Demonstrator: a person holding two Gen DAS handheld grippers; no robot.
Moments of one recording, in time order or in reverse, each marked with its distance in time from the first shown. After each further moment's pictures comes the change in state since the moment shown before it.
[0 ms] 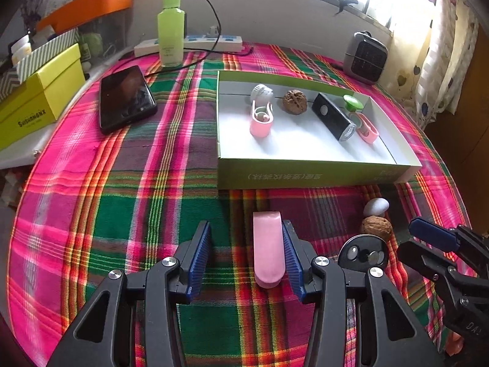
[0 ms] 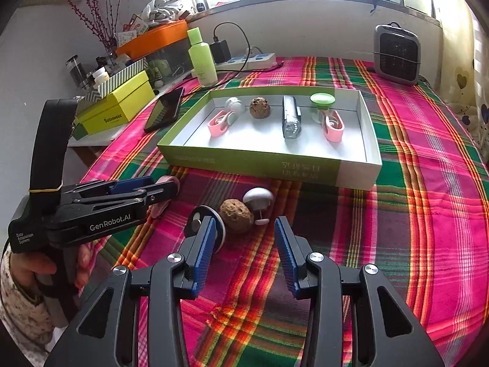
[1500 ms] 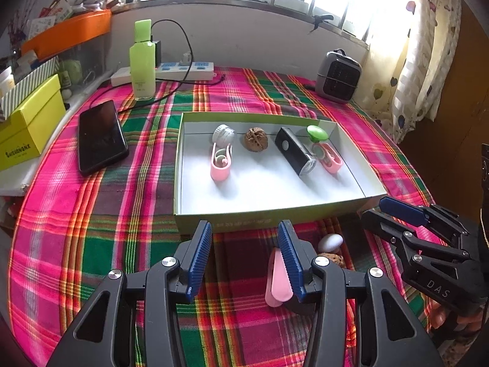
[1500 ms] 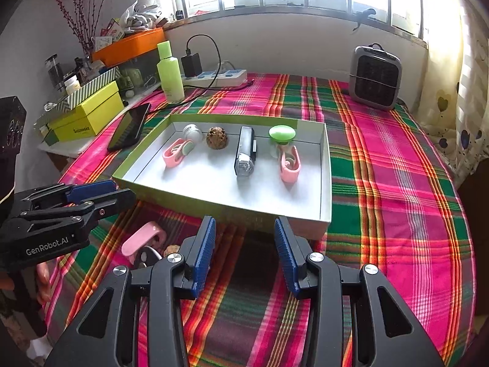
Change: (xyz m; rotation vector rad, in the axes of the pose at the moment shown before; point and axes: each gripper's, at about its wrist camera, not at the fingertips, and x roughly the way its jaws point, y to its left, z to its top) left arm -0.019 -0.029 0.025 0.048 -0.070 -0.080; right arm 0.000 -0.026 0.035 -0.037 -0.037 -0.148
